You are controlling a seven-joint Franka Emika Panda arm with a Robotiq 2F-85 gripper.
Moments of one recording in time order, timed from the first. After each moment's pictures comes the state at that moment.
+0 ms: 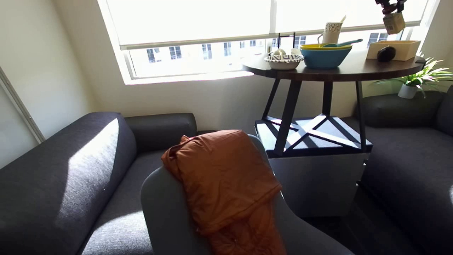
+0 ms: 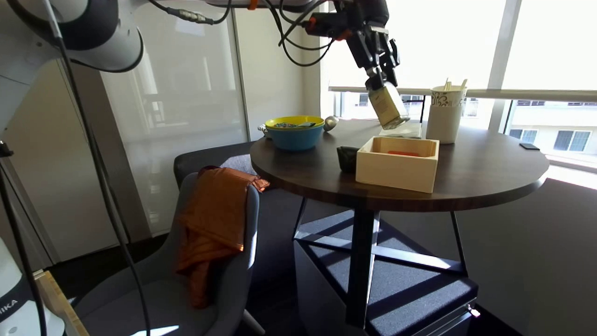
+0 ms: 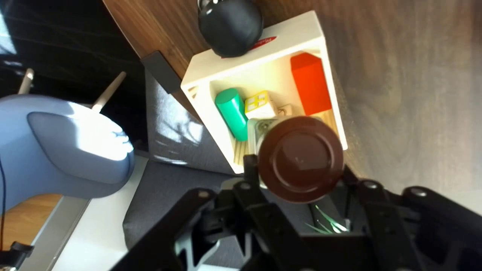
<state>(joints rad) -0.35 0.68 -0.31 -0.76 -0.23 1.51 1.25</state>
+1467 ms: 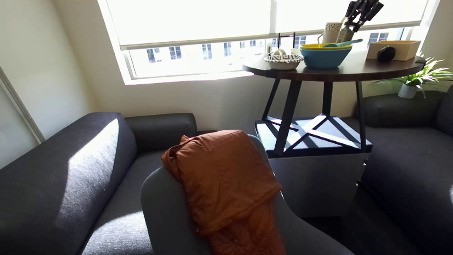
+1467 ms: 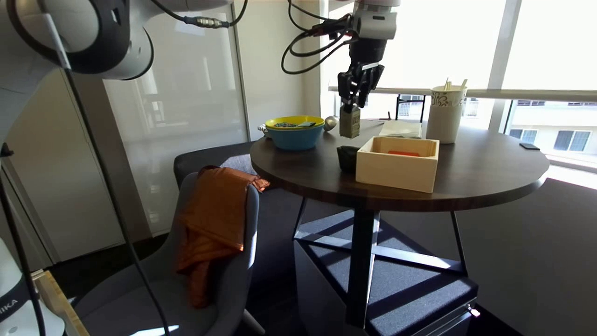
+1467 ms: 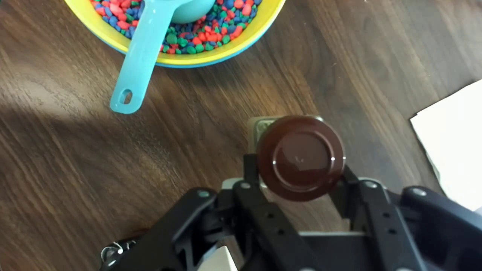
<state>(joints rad) -0.56 0.75 -0.11 -0.74 0.41 1.54 1.25</state>
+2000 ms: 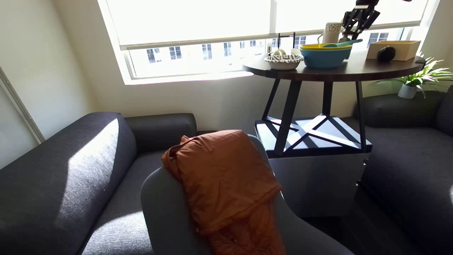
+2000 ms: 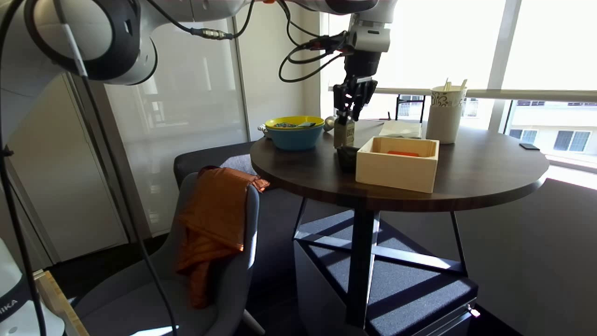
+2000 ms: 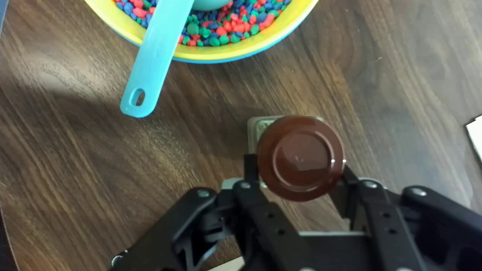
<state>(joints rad) -0.52 0.78 -0.11 -0.74 0.34 1.50 1.25</state>
